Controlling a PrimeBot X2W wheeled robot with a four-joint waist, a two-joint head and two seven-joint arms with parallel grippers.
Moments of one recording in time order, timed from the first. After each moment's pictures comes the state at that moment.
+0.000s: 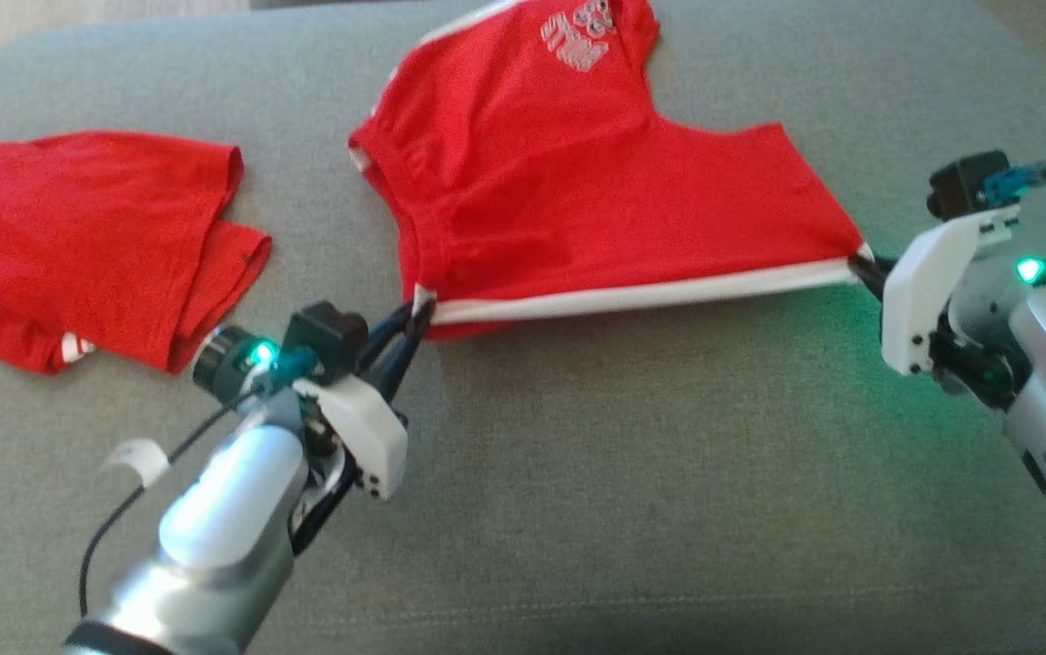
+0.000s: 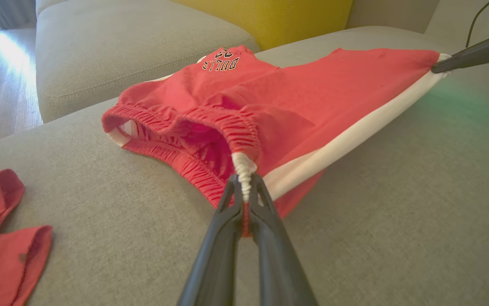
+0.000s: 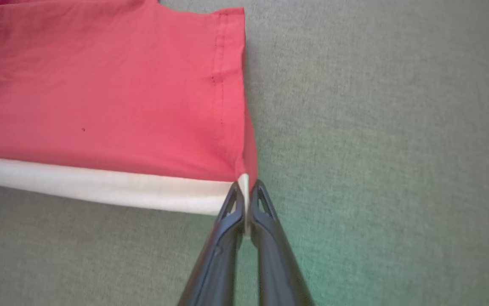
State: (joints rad) left arm -0.58 0.23 -0.77 0.66 -0.40 -0.09 -0.25; right arm -0.77 -0.45 0.70 0.81 0.74 0.13 0.40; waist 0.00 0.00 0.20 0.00
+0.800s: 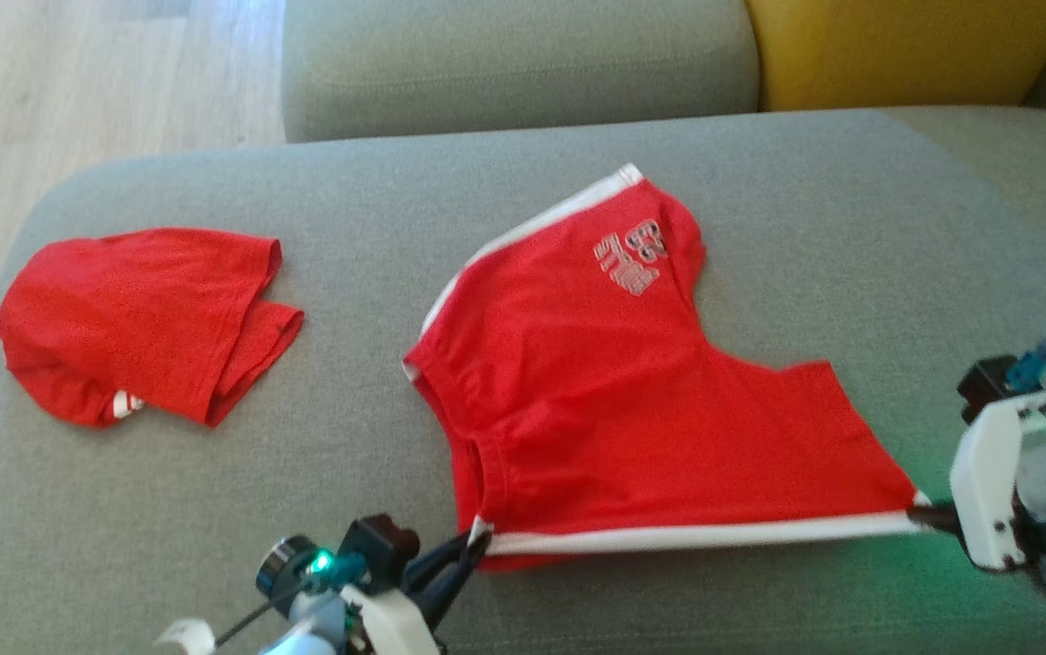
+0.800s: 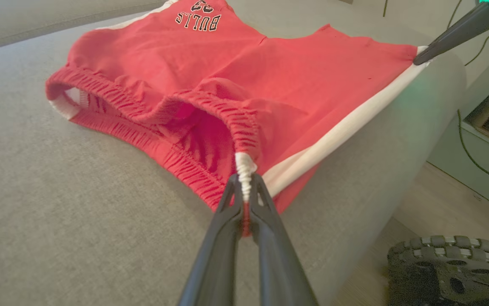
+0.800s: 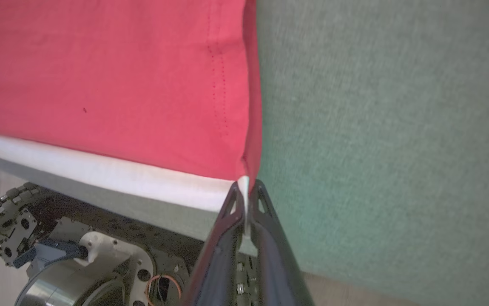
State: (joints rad) left arm -0.24 0.26 -0.87 0.52 -0.43 -0.12 -0.21; right arm -0.46 -0.73 0.83 0.52 1.04 0.13 0.77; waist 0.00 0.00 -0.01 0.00
